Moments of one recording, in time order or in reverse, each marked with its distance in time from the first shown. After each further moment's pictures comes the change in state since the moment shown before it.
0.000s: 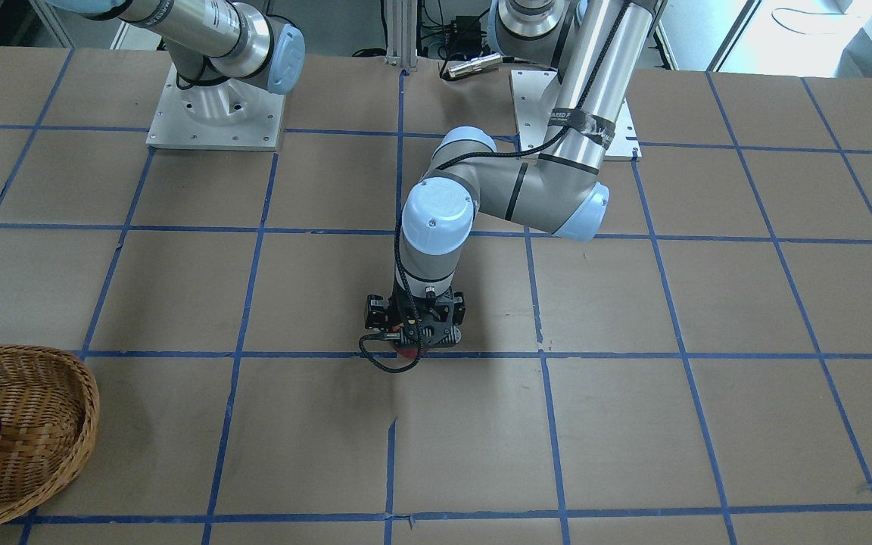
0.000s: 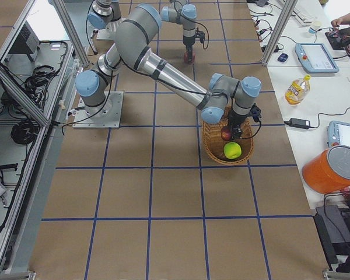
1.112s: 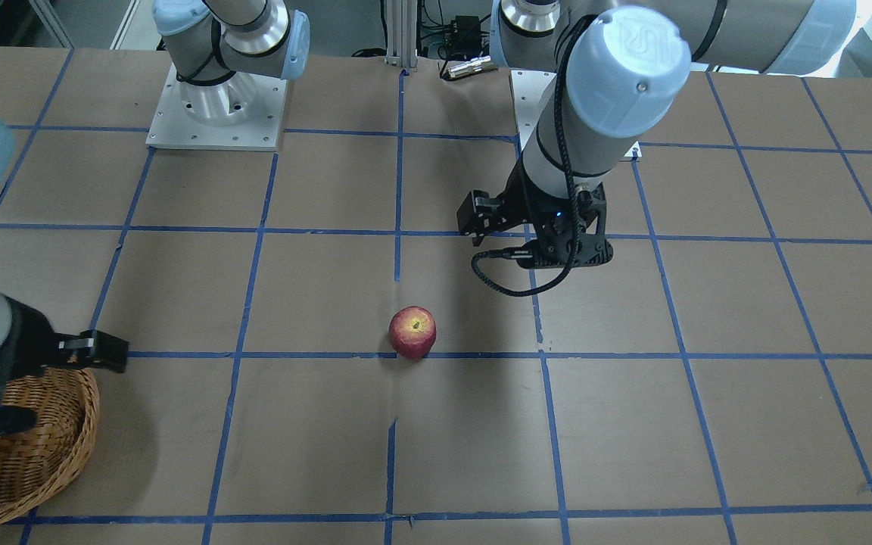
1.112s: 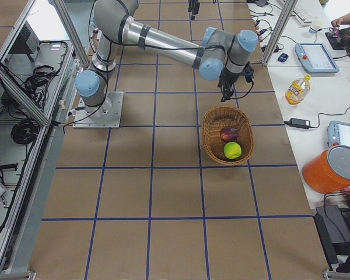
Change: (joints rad) left arm 0.205 0.307 0.352 -0.933 0.018 0.243; right arm 0.298 -0.235 0.004 0.374 0.105 0.322
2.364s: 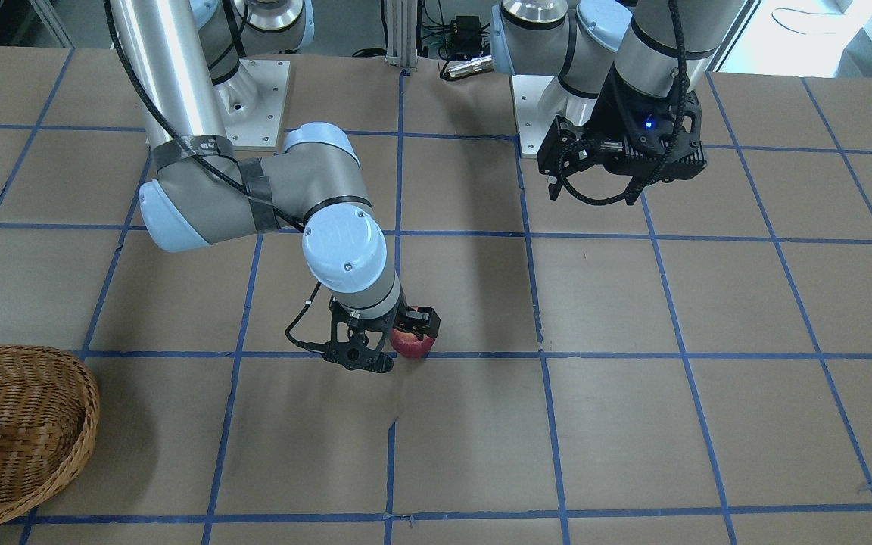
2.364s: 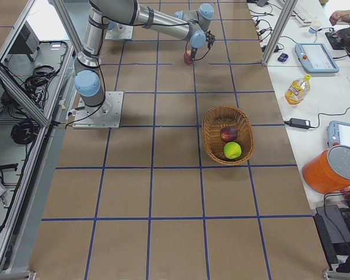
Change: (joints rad) left arm 0.125 0.234 -0.219 0.220 0.046 0.237; right arm 0.449 0.081 0.252 -0.391 0.192 0.736
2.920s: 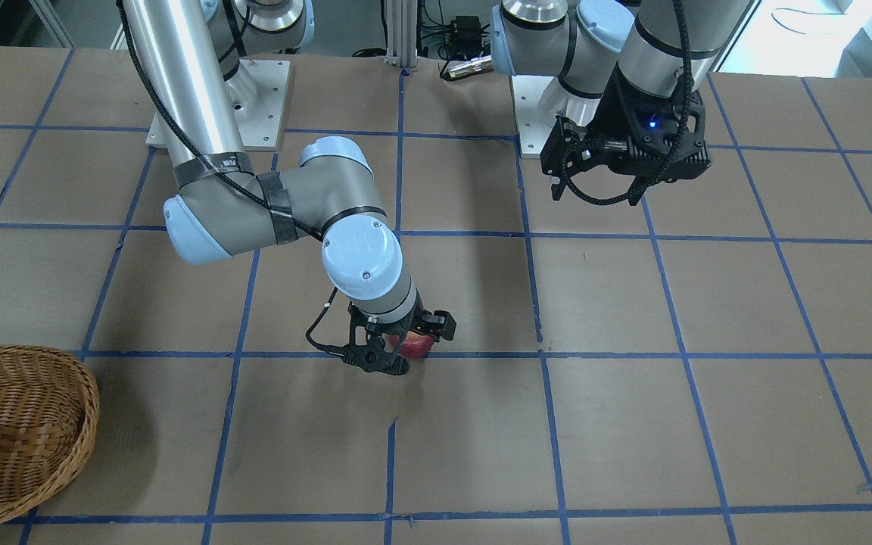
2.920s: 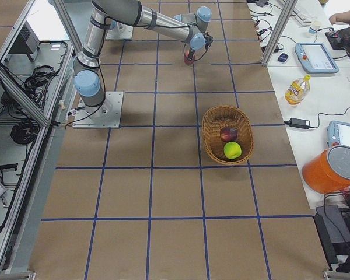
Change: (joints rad) left arm 0.004 0.003 -0.003 0.005 0.001 0.005; right arm 0.018 0.033 0.006 -0.039 0.039 0.031
